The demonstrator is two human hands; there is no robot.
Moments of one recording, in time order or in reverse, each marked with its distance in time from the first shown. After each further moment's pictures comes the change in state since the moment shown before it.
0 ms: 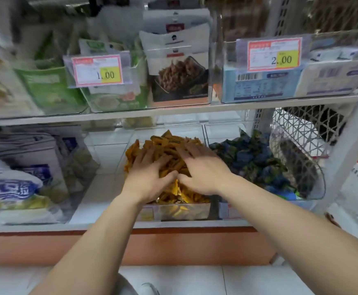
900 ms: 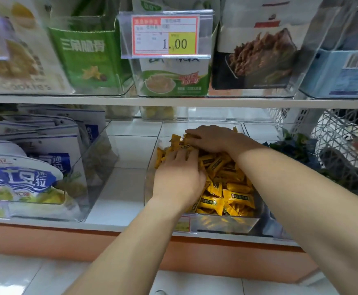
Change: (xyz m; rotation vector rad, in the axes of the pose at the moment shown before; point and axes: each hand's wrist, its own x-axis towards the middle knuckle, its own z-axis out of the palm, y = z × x) left_hand 0.004 -0.013 0.002 0.136 0.119 0.015; right_hand 0.167 0.005 0.022 0.023 -0.290 0.072
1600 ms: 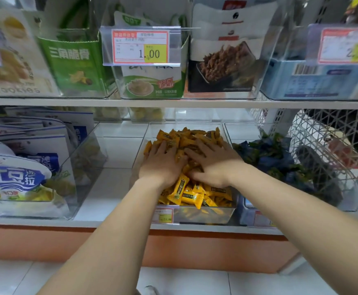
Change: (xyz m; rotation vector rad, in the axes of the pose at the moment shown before) left_hand 0.036 -0.016 0.021 -0.163 -0.243 -0.115; right_hand -0.110 0.002 0.031 -0.320 0.043 -0.006
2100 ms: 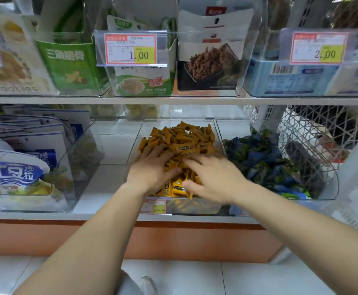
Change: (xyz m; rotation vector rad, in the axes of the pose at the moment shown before) left_hand -0.028 -0.018 0.006 0.065 0.077 0.171; right_hand -0.067 -0.021 0.003 0.137 0.268 -0.084
